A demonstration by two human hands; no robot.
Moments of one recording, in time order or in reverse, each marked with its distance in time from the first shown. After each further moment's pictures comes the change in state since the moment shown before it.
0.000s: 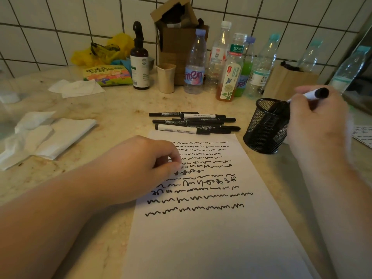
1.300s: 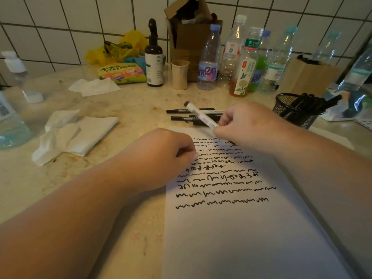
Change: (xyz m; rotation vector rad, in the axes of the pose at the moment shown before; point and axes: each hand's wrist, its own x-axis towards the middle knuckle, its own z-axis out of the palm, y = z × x) left_hand 0.003 -0.004 -0.009 -0.009 -0.020 -0.026; right_hand -0.026 -0.058 0.071 -0.508 -0.871 -0.208
